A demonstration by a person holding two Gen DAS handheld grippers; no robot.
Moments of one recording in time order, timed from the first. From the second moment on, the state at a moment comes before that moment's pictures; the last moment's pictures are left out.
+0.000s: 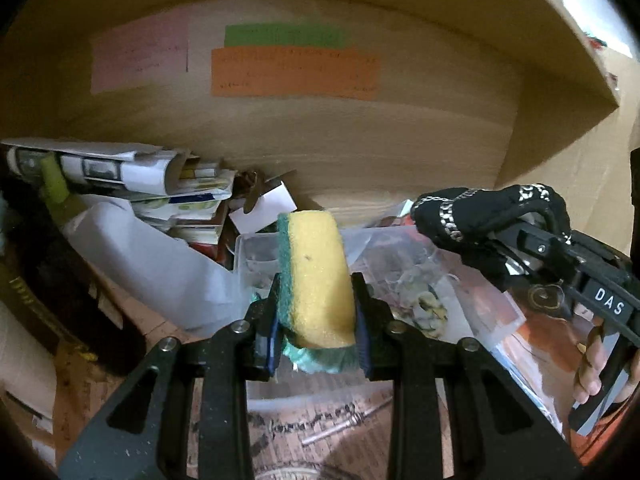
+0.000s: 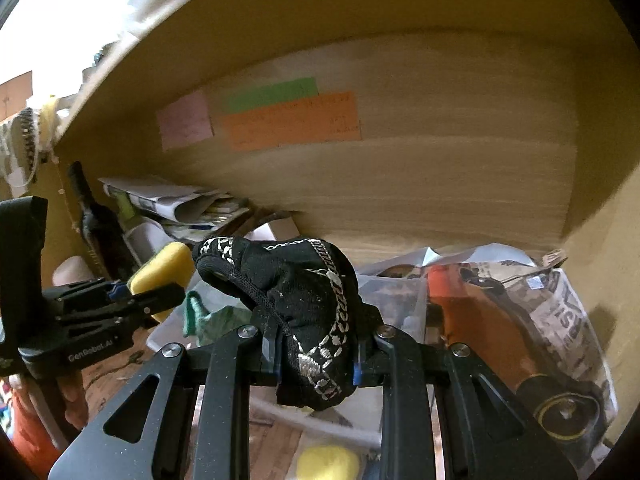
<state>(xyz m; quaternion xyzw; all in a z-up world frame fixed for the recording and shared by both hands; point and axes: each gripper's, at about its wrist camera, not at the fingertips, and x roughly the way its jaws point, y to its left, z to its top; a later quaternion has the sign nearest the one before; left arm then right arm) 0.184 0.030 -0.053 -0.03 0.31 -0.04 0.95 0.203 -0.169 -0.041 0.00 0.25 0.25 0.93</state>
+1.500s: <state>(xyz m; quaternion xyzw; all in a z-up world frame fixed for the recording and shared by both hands) 0.150 -0.003 -0.061 -0.01 0.32 -0.08 0.94 0.157 -0.202 -0.055 -0.07 0.28 0.23 0.93</state>
